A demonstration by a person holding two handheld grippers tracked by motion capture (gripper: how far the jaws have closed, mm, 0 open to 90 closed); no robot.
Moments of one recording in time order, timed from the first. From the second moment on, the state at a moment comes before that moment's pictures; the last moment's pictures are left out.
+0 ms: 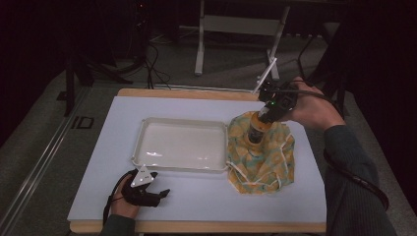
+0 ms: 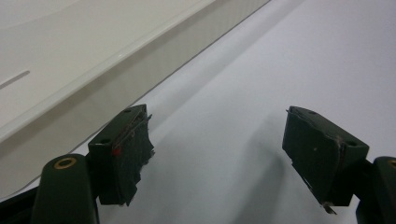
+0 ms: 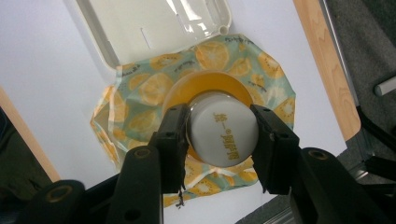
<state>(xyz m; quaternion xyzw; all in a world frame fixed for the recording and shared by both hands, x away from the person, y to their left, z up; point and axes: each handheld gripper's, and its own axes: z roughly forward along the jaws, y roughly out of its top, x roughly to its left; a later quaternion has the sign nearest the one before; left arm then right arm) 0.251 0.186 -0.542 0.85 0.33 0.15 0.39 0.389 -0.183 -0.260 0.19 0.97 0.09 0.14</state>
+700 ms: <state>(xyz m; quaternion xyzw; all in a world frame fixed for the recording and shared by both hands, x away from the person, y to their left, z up) 0.251 0.186 -0.542 0.84 0.33 0.15 0.39 0.380 -0.156 -0.252 0.15 0.97 0.10 0.14</state>
